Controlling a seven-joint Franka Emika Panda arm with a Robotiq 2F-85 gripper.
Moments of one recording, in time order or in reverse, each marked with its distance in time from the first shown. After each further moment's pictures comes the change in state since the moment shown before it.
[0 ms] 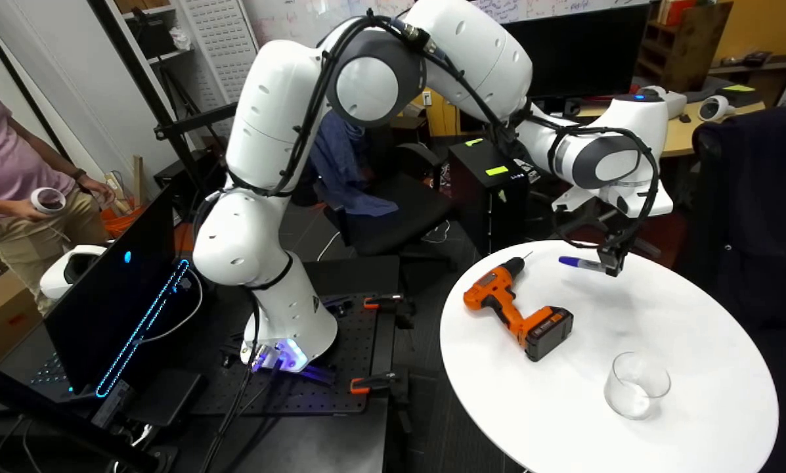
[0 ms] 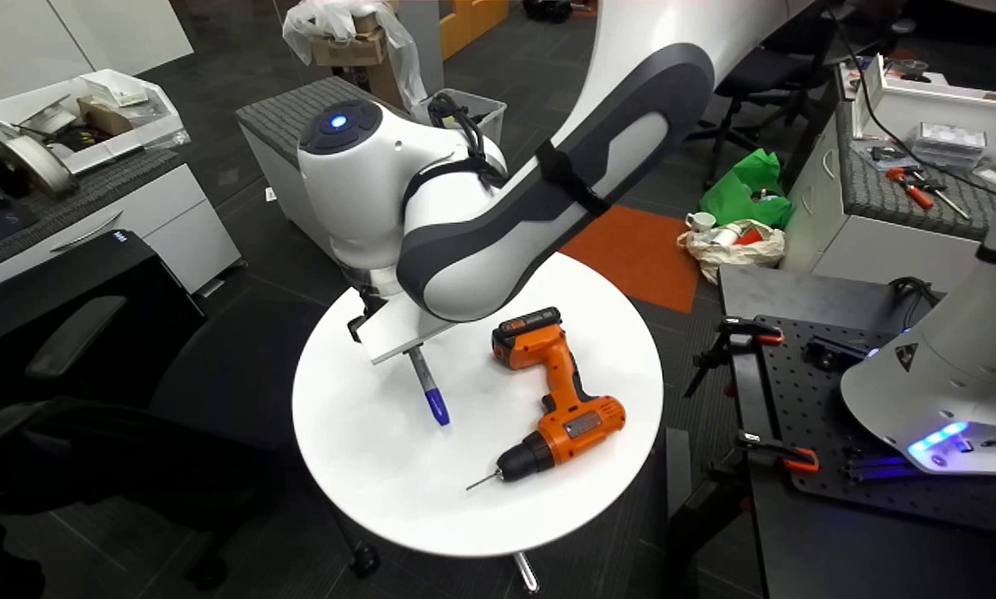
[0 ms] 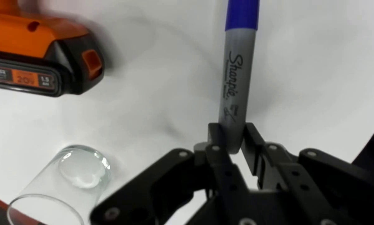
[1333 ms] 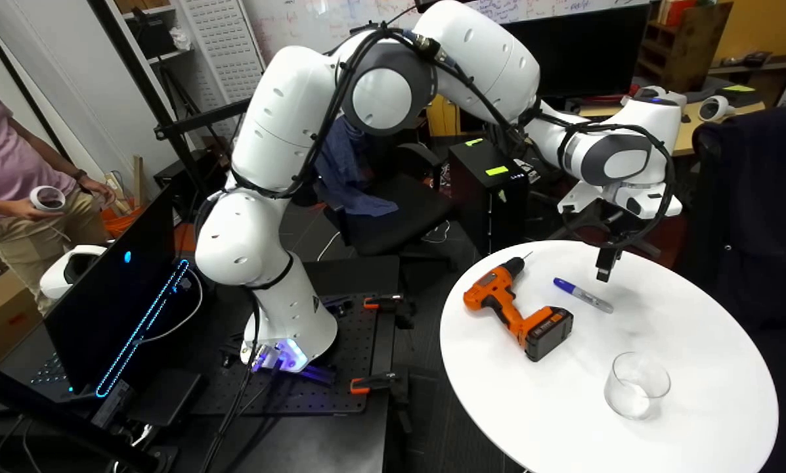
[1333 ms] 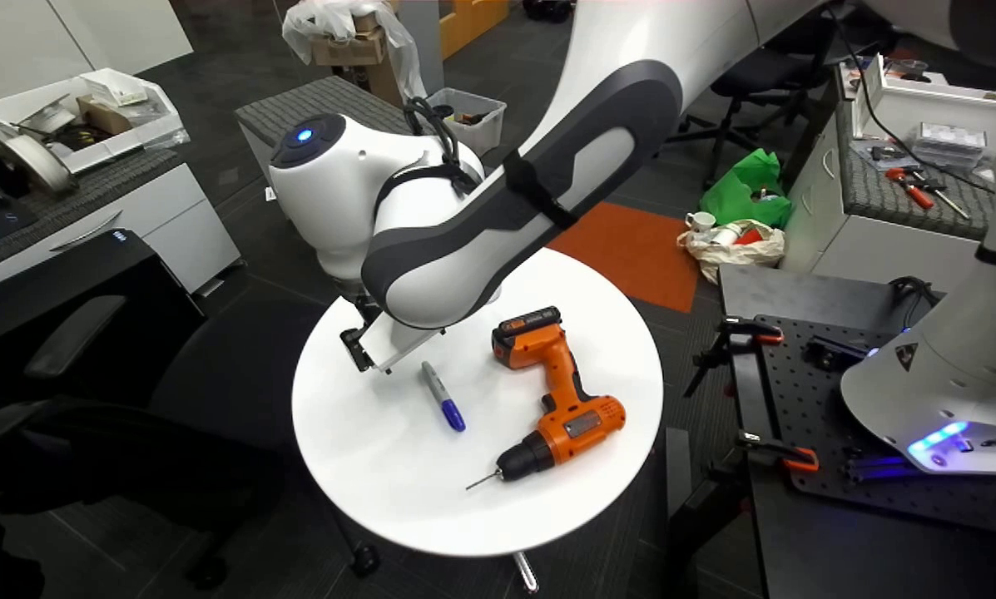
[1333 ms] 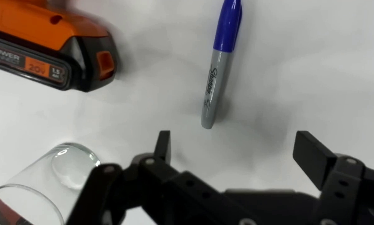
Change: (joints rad) arm 0.038 0.065 -0.030 0.108 0.065 -0.145 -0.180
